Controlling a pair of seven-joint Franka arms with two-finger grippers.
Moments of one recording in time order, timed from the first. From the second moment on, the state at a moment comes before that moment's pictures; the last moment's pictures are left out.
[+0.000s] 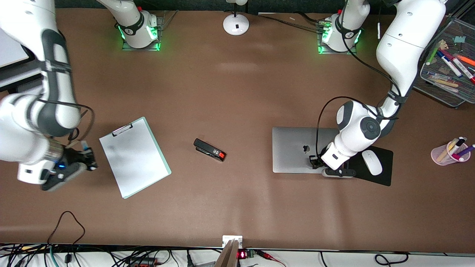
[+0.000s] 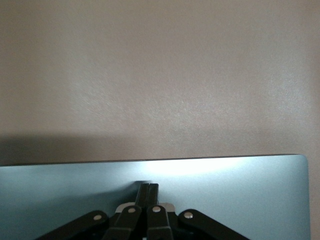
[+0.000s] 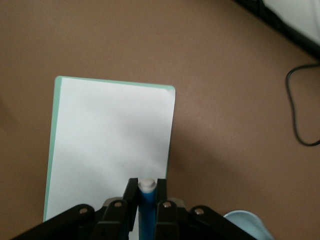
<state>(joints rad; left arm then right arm) 0.08 0.68 -0.33 -1.80 0.06 2.63 -0.22 0.11 0.57 -0.21 -1.42 0.28 2.03 -0.85</state>
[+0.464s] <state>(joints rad) 0.08 0.47 -0.33 -1.66 0.08 2.12 -0.22 -0.02 0.48 -0.22 -1.42 0.55 1.99 -1.32</state>
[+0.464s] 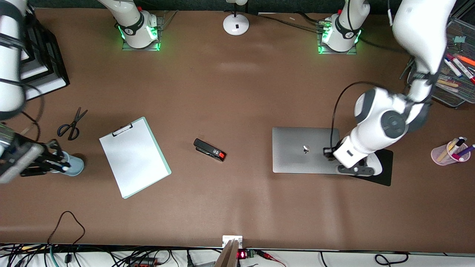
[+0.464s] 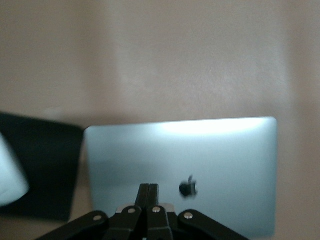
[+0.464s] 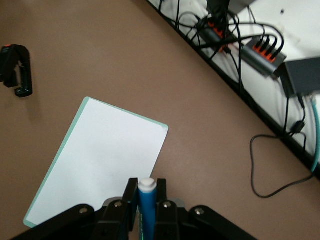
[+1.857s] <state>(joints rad) 0.13 0.25 -0.29 -1.41 0.08 1.54 -0.03 -0.36 0.71 -0.22 -1.44 1.12 1.68 -2.19</state>
